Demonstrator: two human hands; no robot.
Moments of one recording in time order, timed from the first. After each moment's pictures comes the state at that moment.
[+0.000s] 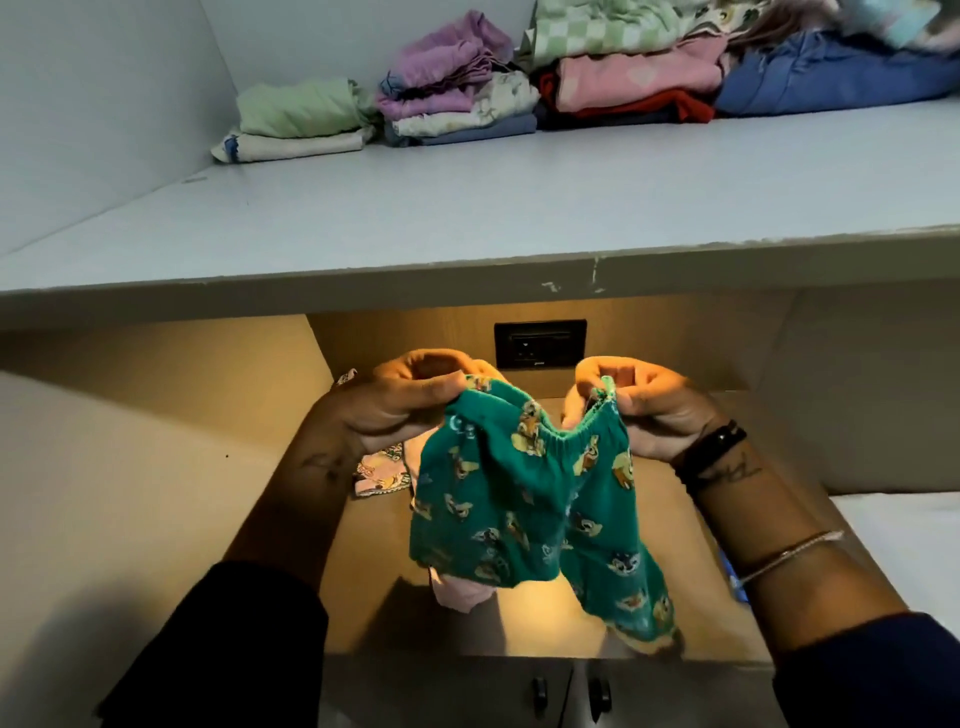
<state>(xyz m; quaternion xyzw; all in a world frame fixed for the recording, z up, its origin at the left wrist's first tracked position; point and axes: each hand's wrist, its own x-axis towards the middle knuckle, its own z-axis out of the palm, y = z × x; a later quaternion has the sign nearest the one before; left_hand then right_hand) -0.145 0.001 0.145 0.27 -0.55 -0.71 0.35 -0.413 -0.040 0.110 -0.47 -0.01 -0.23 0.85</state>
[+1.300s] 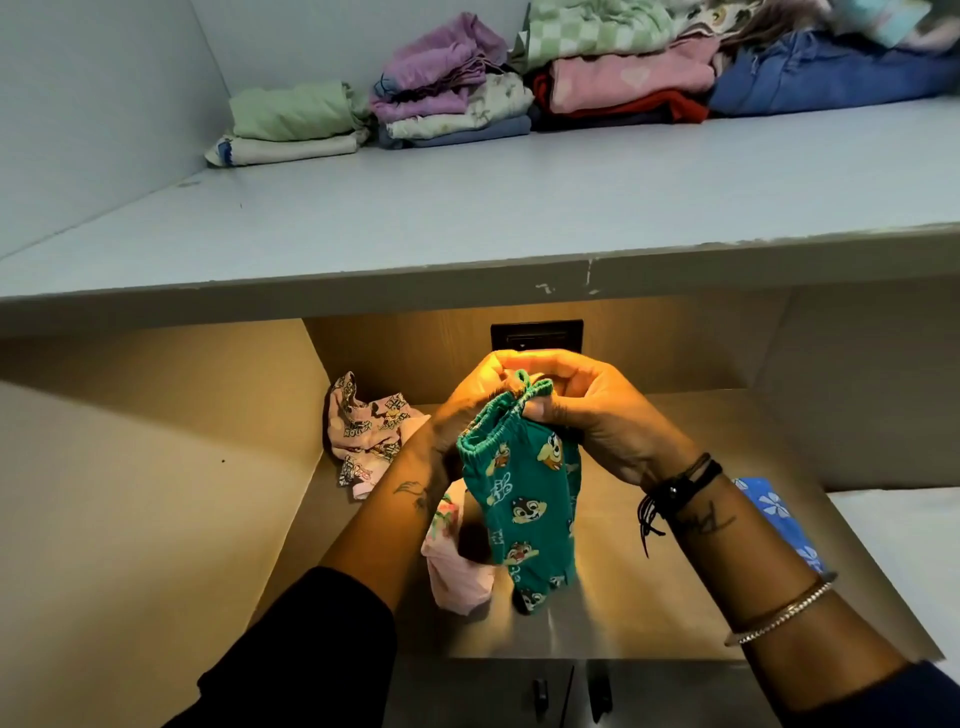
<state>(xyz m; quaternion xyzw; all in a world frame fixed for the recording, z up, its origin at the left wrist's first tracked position) -0.227 0.020 0.129 0.48 -0.41 -0.60 0.48 -0.379 -0.017 0.110 -0.54 0.24 -0.40 0.70</state>
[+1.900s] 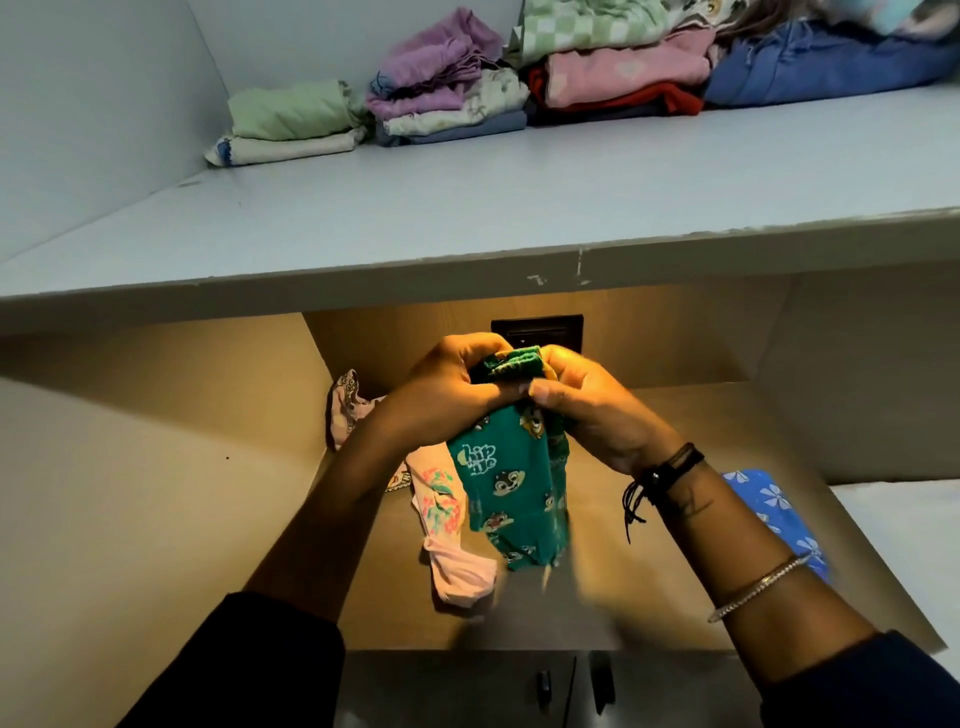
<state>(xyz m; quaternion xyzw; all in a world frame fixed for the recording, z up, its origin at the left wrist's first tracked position) -0.193 0.006 0.155 0.50 -0.73 -0.33 0.32 -0.377 -0.032 0.091 -0.59 0.23 -0.37 0.69</state>
